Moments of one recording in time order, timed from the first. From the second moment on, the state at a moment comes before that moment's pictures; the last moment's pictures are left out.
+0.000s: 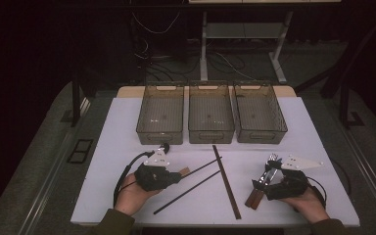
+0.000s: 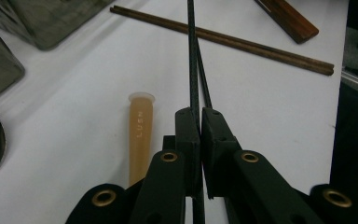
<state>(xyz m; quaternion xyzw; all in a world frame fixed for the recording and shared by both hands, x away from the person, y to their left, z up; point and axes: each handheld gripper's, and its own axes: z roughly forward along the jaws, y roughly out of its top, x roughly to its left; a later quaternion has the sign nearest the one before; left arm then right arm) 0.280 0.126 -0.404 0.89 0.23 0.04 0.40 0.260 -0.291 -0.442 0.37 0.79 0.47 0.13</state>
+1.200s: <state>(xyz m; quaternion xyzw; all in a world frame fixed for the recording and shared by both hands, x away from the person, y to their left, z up) 0.334 0.130 -0.363 0.86 0.25 0.08 0.43 0.258 -0.291 -0.442 0.37 0.79 0.47 0.13</state>
